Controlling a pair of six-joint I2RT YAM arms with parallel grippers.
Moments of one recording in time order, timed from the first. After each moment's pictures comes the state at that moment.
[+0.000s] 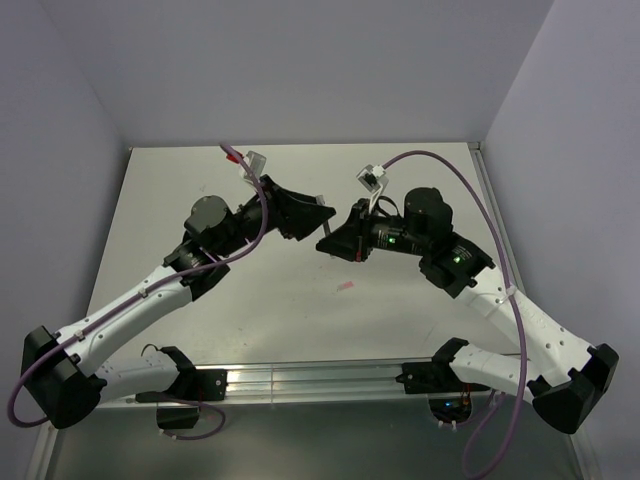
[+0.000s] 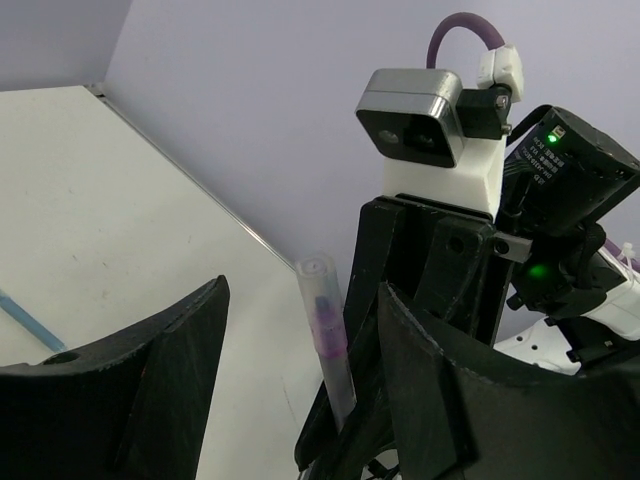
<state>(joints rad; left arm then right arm) -0.75 1.13 0.94 0.39 0.31 -0.70 0.66 1.00 1.02 -0.21 -0.56 0.53</state>
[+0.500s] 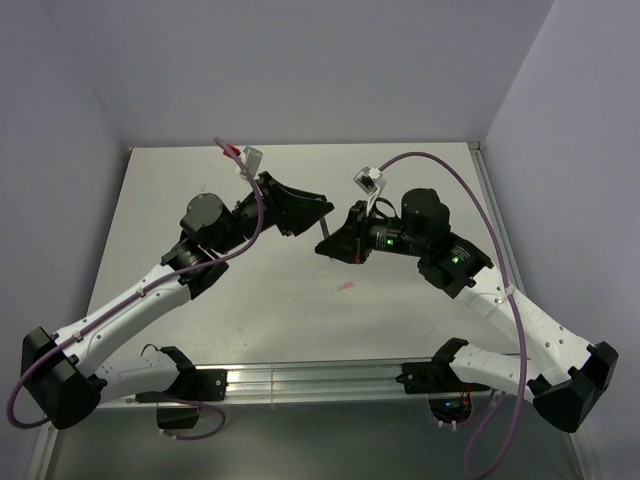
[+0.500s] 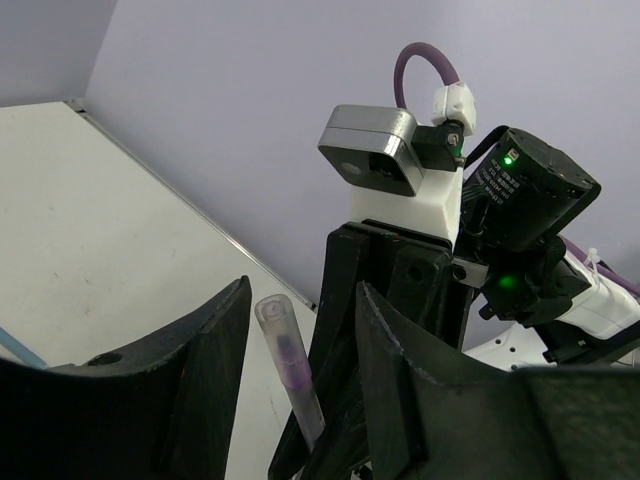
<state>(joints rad) -0.74 1.13 0.97 0.40 0.34 -0.72 0.68 1.00 1.02 -0.23 -0.56 0.51</state>
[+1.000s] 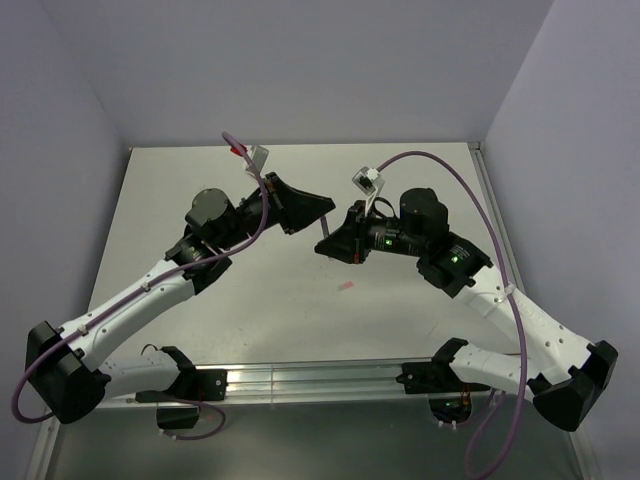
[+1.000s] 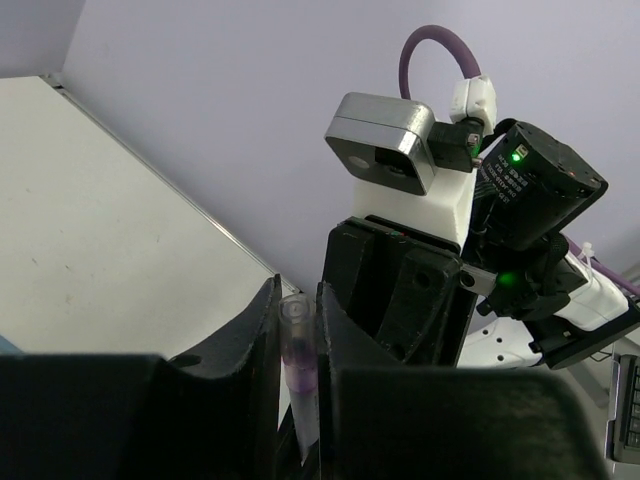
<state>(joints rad) -0.74 1.17 0.99 0.39 0.38 -0.75 0.68 1.01 1.03 -0.24 -0.54 0.48</state>
